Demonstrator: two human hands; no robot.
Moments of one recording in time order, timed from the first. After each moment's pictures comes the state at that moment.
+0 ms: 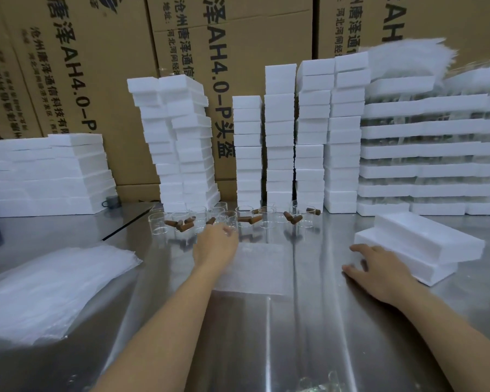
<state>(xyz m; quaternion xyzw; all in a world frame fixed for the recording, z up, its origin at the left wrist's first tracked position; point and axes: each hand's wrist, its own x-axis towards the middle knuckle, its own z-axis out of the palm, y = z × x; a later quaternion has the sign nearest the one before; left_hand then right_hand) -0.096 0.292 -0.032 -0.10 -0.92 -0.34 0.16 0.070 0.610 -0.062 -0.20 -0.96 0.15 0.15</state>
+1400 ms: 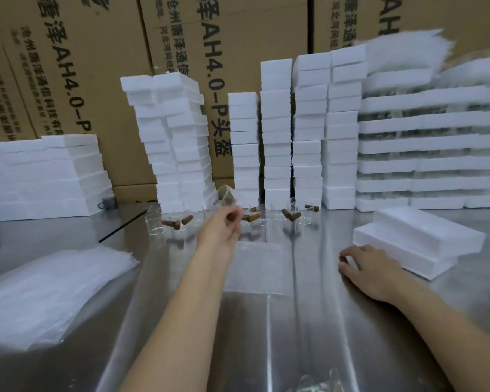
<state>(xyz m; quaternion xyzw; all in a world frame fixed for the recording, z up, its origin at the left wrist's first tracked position) -0.056 0.308 0.009 0.00 -0.44 -0.89 -0.07 0.065 0.597 -0.066 -0.17 -0.97 0.13 0.12</state>
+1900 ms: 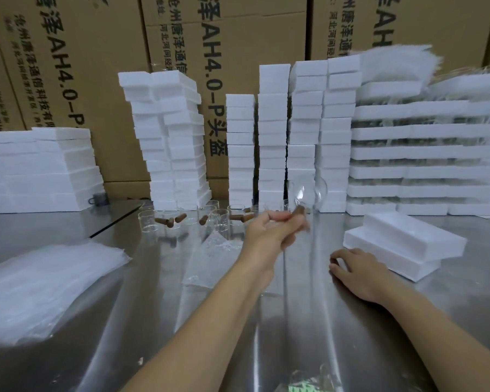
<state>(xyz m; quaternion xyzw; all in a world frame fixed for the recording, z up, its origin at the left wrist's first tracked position) 0.021 0.368 0.005 -0.21 -0.54 -0.80 -0.13 0.061 0.607 -0.074 -0.16 -0.97 0.14 0.12</state>
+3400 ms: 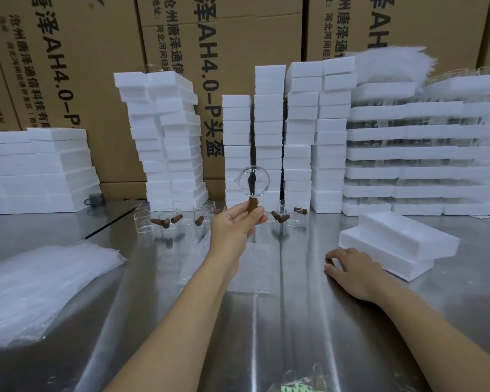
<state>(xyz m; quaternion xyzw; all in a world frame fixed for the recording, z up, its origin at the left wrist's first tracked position) -0.025 0.337 0.001 -0.20 -0.57 -0.80 -0.02 0.064 0.603 -0.070 -0.17 -0.97 0.14 0.11</state>
